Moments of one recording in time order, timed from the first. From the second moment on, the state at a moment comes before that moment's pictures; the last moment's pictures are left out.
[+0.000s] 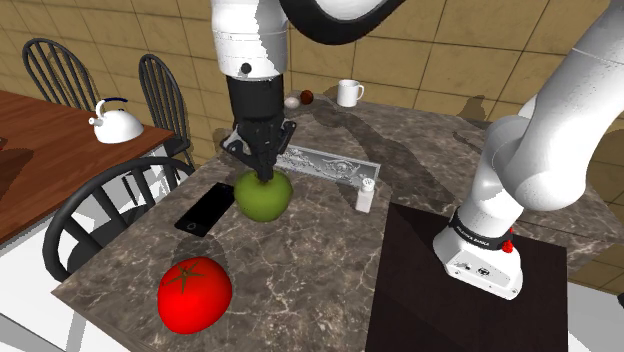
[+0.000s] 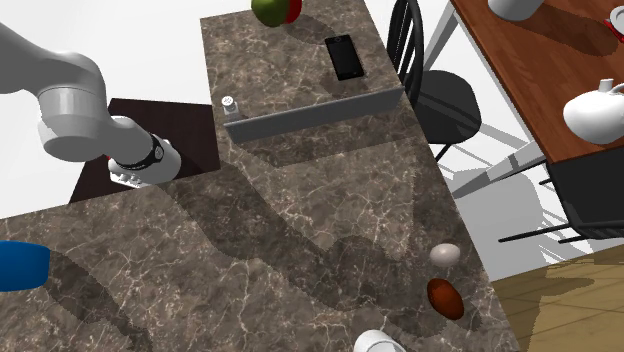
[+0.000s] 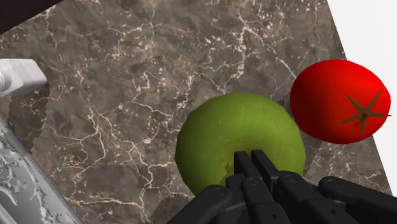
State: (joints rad) arm 0.40 -0.13 0.38 -2.02 0.09 1.91 0.86
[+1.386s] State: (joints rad) arm 0.41 -0.03 0.40 -2.21 0.07 2.19 0.87
